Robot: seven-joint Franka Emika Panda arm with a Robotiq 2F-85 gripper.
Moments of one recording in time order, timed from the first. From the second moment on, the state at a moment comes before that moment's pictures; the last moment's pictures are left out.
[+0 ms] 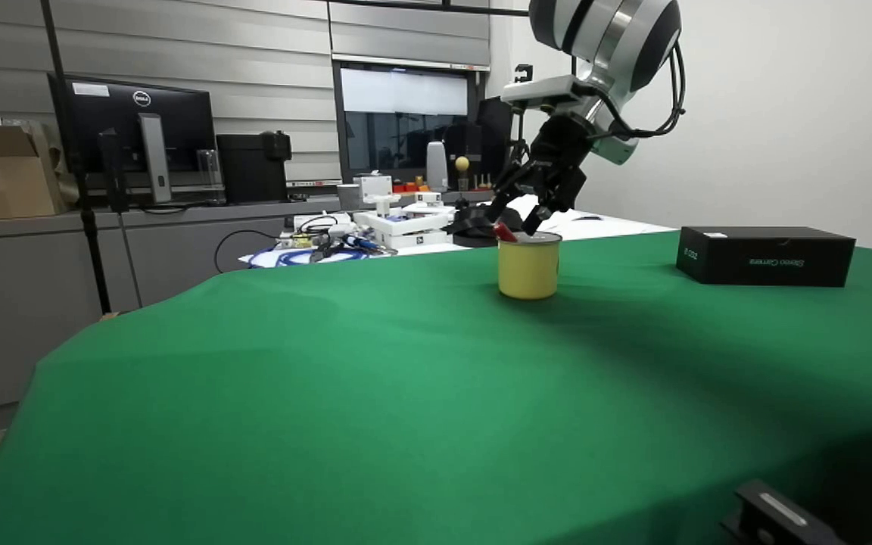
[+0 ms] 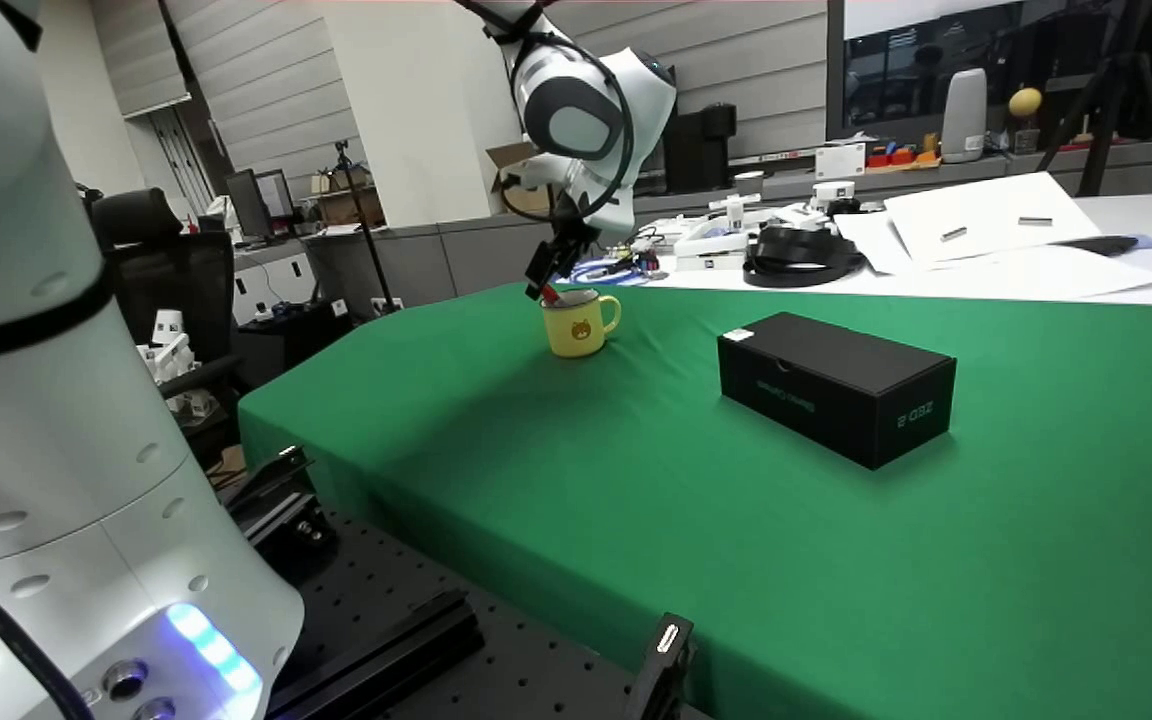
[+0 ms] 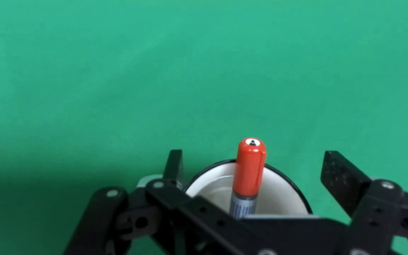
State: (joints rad) arm 0.06 0.52 -0.01 -1.96 0.95 2.23 0.78
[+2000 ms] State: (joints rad) arm 0.08 0.28 0.02 -1.99 0.76 2.21 0.66
